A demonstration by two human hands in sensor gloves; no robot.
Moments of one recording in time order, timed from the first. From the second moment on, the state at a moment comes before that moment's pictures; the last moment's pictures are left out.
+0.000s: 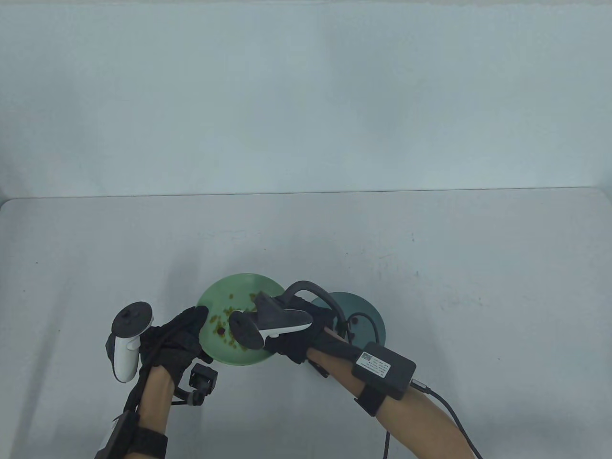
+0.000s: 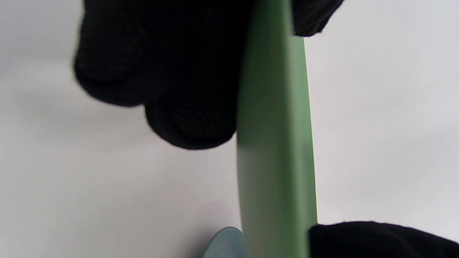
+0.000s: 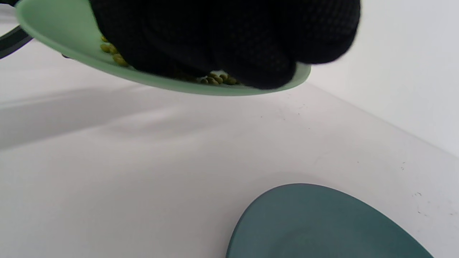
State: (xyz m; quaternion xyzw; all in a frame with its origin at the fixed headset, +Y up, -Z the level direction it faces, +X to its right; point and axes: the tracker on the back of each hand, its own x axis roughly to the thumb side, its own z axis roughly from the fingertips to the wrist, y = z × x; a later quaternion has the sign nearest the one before) left_hand -0.285 -0.717 -0.353 -0.14 0.07 0.61 0.78; right_hand -0.066 -0.624 -0.352 -0.36 -0.09 -0.92 0.15
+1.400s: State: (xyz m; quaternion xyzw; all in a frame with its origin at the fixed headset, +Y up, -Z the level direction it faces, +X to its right) left_hand -0.286 -0.718 -0.353 -0.14 0.07 0.60 0.79; right_hand 0.041 -0.629 -0.394 -0.24 -0.11 -0.96 0.09
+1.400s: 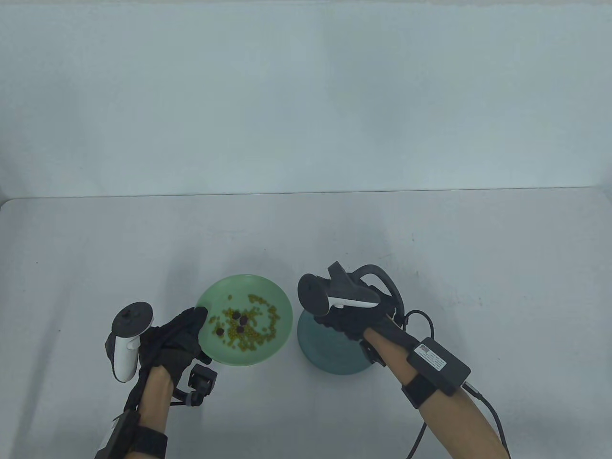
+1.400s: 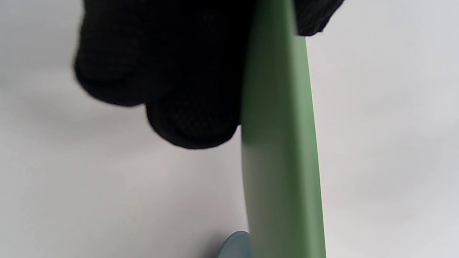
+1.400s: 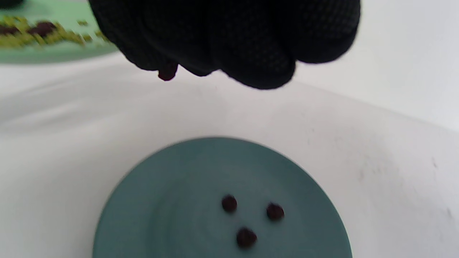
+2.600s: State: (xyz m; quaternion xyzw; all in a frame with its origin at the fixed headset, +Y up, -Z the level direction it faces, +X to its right) left_hand -0.287 -0.718 -0.353 -0.14 0.07 0.60 0.79; right_hand 0.063 -0.696 -0.412 -0.17 -0.18 -0.96 0.09
